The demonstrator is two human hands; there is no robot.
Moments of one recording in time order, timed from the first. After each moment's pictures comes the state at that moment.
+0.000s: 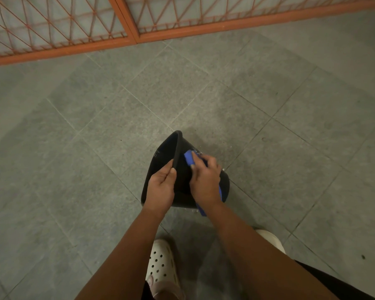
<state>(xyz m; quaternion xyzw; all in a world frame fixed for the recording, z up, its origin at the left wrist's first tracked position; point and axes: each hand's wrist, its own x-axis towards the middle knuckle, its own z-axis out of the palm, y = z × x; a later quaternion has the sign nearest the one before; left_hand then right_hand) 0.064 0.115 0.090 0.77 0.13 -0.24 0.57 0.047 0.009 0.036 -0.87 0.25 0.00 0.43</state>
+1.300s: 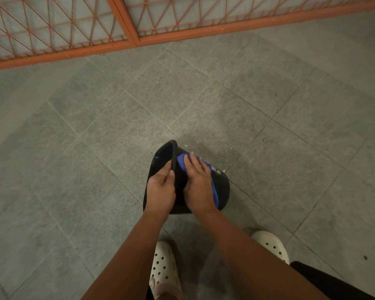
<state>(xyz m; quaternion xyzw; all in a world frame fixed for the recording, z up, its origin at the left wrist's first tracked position) 0.065 0.112 0.090 0.77 0.15 -0.21 0.58 0.044 0.026 0.039 -0.88 0.16 0.00 0.45</state>
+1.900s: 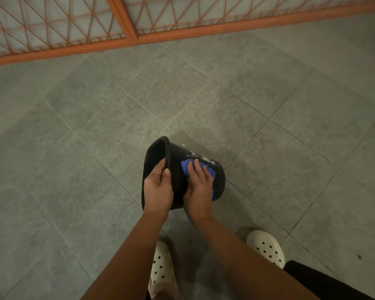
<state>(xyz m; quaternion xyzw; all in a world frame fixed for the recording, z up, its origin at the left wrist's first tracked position) 0.062 0.110 0.084 0.78 0.19 -0.15 0.58 0.023 0.032 0.037 -0.83 0.24 0.00 0.50</state>
